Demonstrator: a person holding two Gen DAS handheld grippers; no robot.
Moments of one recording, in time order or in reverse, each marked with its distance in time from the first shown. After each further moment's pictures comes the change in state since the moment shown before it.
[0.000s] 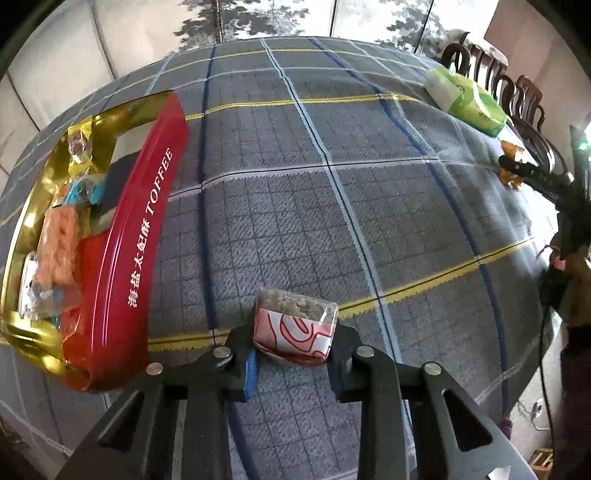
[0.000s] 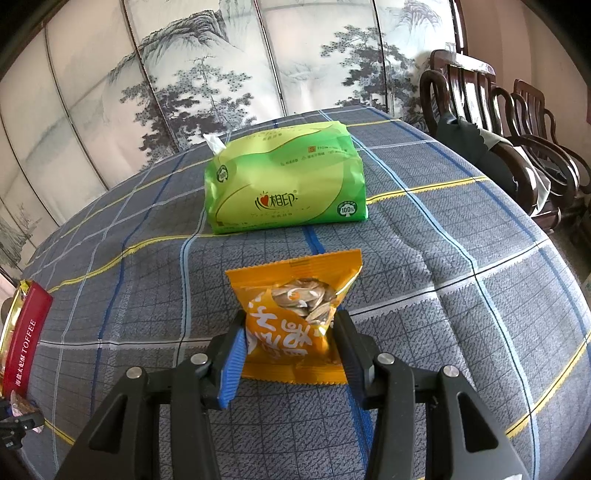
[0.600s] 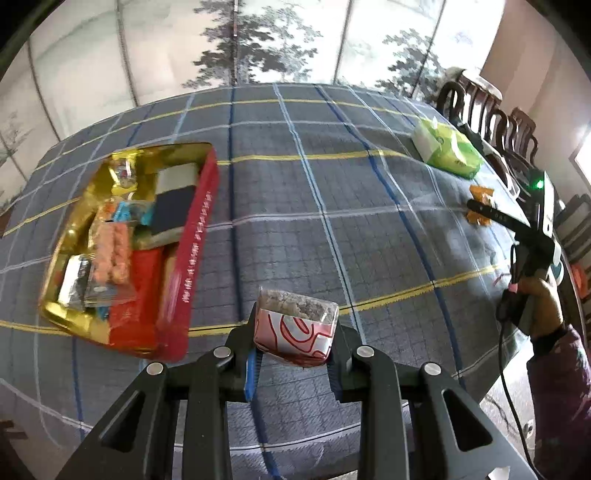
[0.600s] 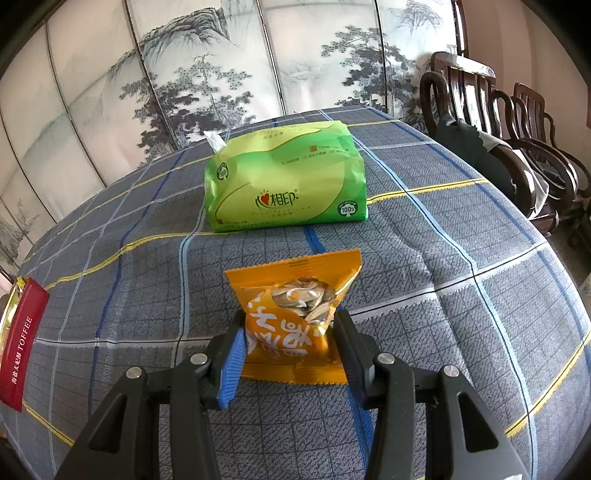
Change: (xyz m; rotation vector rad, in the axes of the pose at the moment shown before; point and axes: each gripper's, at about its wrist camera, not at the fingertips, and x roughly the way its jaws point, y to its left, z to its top) left arm -0.074 0.009 -0.004 -0.059 -0.129 -0.012; right arm 0.001 0.003 0.000 -0.010 0.003 -0.012
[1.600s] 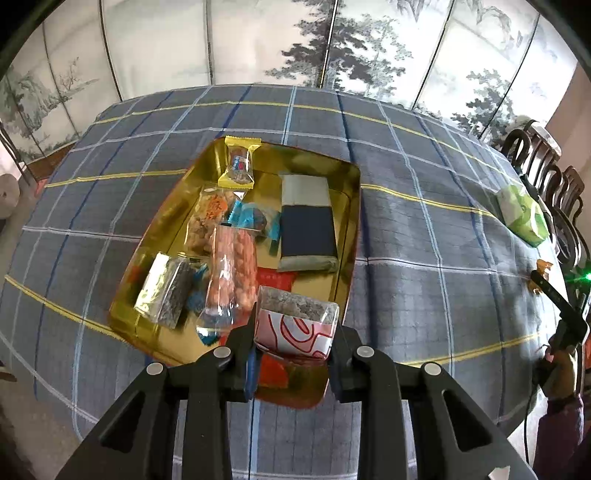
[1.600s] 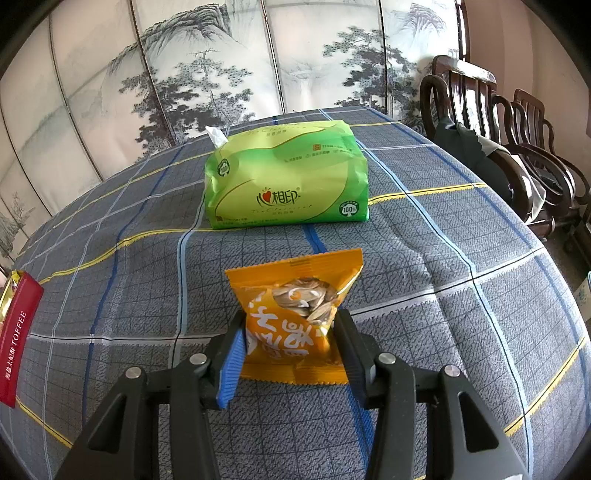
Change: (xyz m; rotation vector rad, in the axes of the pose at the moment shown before) left arm 0.007 0.115 0.027 -0.213 0.009 0.118; right arm 0.002 0.003 0.000 -0.015 0.004 -0.021
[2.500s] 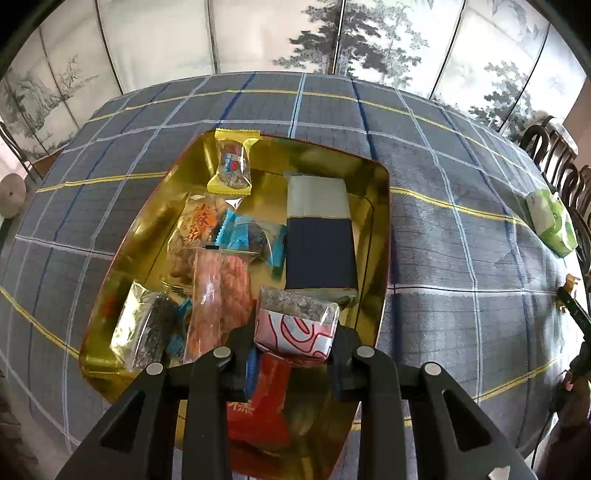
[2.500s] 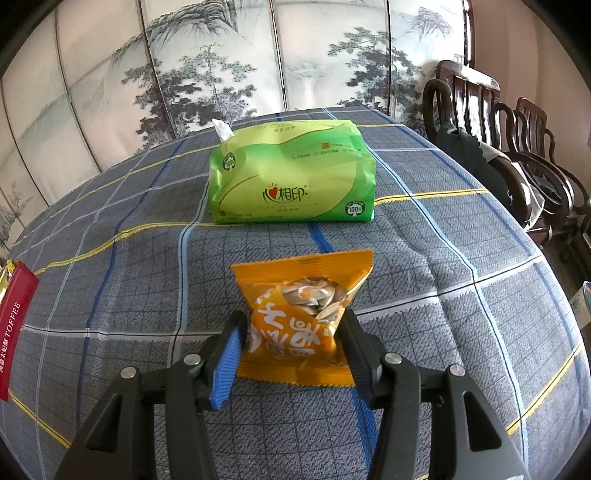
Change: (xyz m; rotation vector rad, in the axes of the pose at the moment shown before) left arm 0.052 -0.003 0.026 -0.002 0.031 0.056; right arm -0.001 0.000 0.001 -0.033 0.009 -0.021
